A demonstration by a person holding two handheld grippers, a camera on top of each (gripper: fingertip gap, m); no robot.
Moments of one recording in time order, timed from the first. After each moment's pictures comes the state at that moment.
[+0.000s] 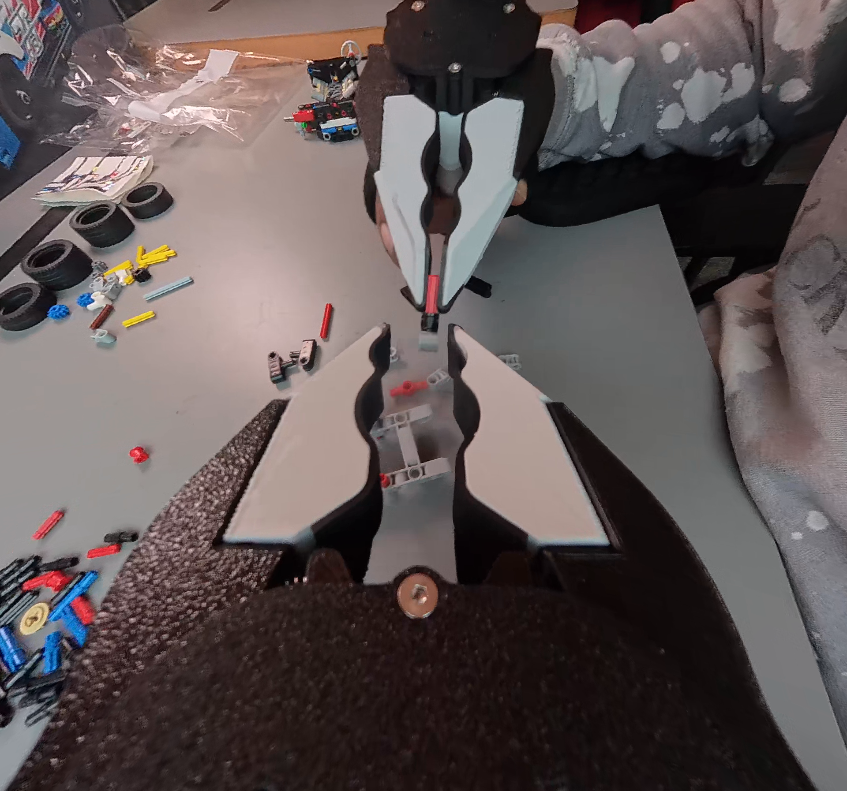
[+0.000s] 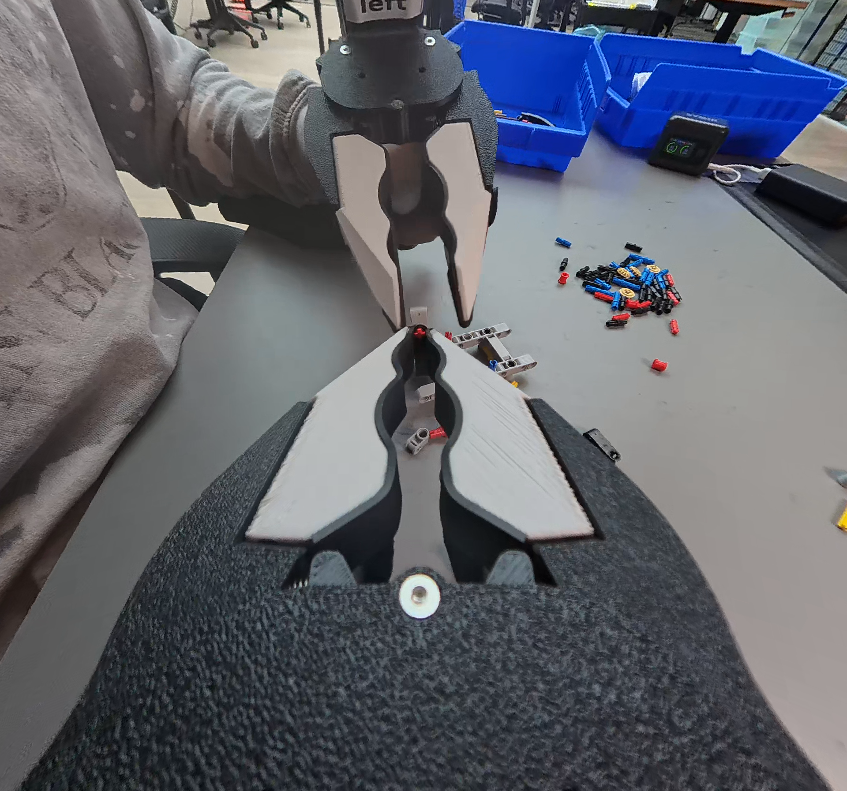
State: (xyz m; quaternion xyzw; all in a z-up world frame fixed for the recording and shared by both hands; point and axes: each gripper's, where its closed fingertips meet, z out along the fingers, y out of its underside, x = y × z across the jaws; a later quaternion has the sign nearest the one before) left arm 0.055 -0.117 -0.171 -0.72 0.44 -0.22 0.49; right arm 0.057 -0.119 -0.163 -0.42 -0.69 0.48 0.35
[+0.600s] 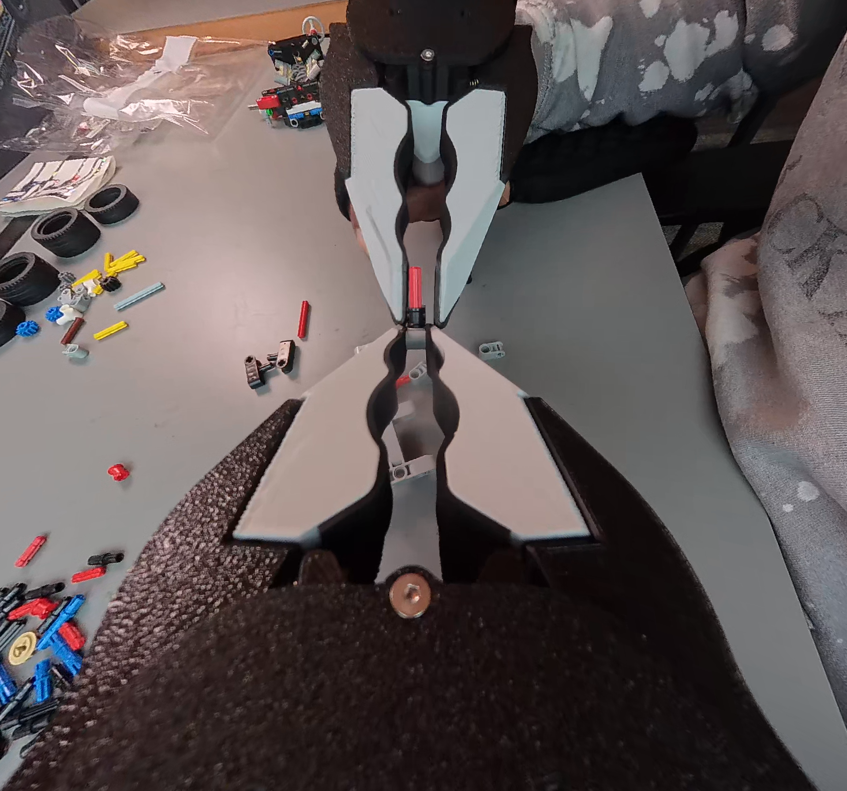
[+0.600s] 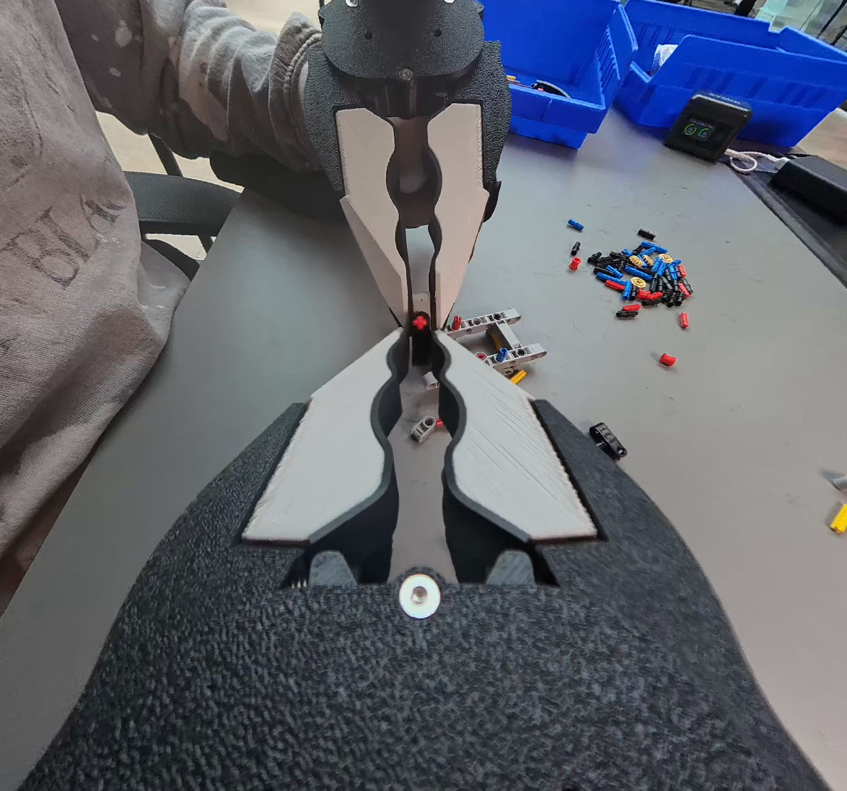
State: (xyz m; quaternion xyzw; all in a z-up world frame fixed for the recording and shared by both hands) left arm 0.064 -0.126 -0.180 -0.71 0.47 -0.22 0.47; right arm 0.057 -0.126 -0.175 -0.42 -0.71 0.44 0.35
